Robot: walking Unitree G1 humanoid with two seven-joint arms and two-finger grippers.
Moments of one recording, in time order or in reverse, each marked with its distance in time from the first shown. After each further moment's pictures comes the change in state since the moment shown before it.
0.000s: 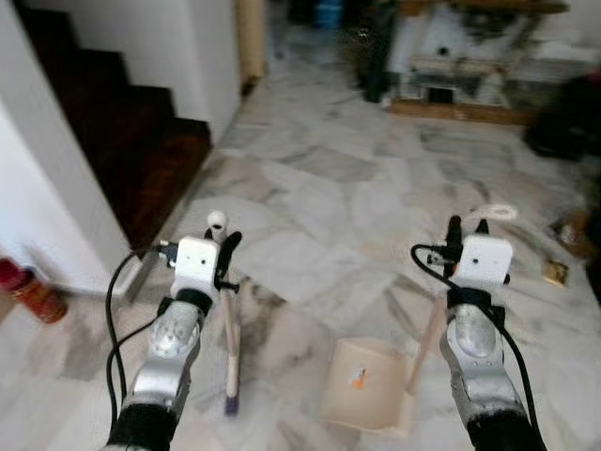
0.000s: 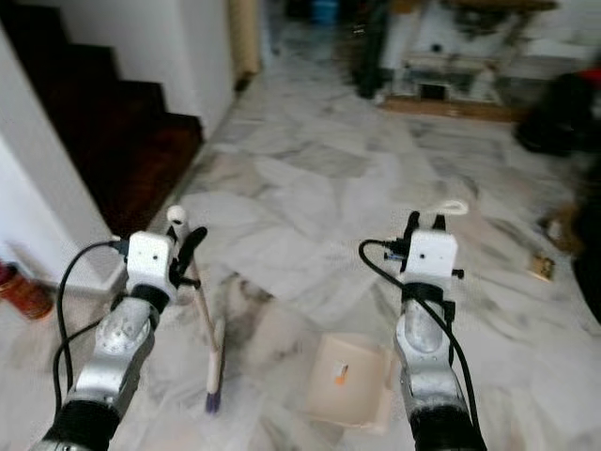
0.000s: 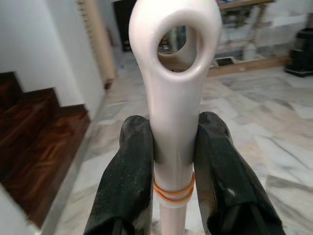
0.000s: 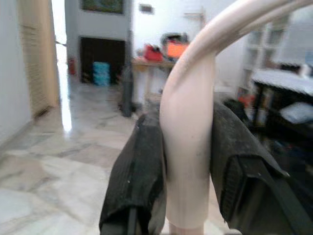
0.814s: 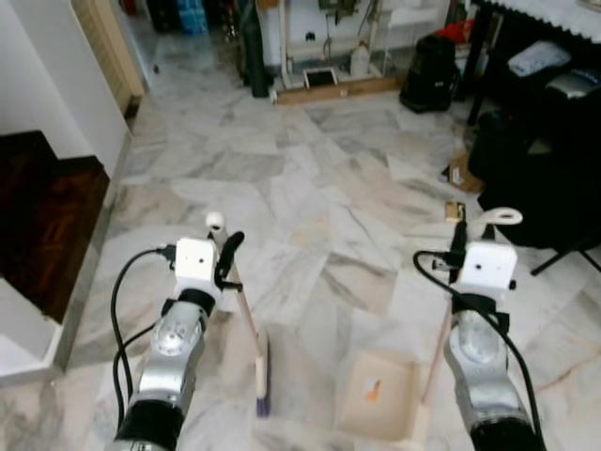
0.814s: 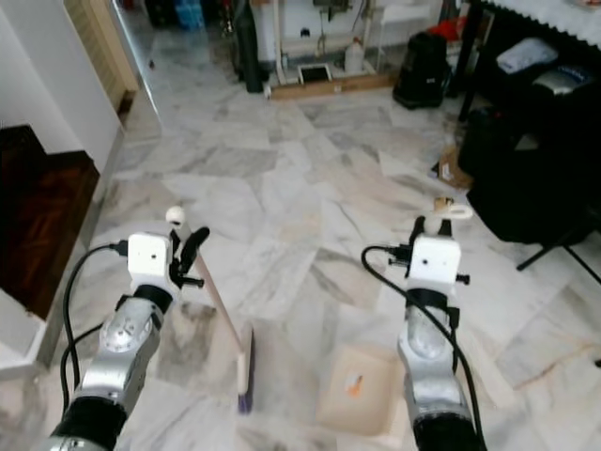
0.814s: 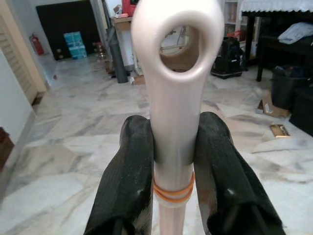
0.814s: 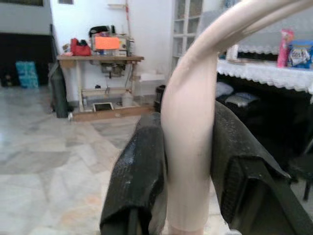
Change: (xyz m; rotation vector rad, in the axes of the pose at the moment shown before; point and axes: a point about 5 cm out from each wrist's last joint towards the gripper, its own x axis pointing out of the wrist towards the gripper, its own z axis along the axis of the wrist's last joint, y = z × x) left arm 0.004 -0.004 -0.007 -0.094 0.023 -0.009; right arm -0.007 0.001 -0.003 0.003 0.008 -0.023
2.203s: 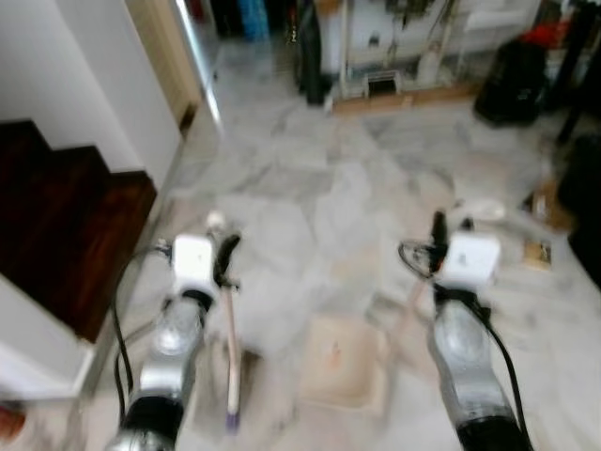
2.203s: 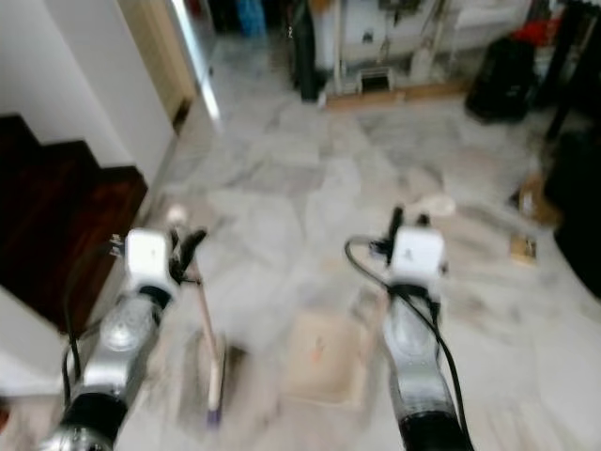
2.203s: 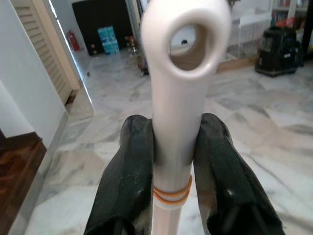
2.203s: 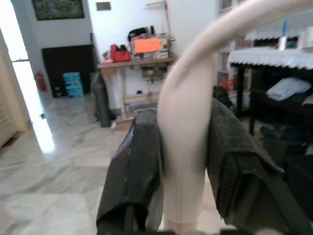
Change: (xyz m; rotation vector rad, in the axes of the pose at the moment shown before) left arm 0.006 -0.005 -0.001 -0.010 0.009 -0.023; right arm 0.002 0.005 0.006 0.015 -0.024 0.028
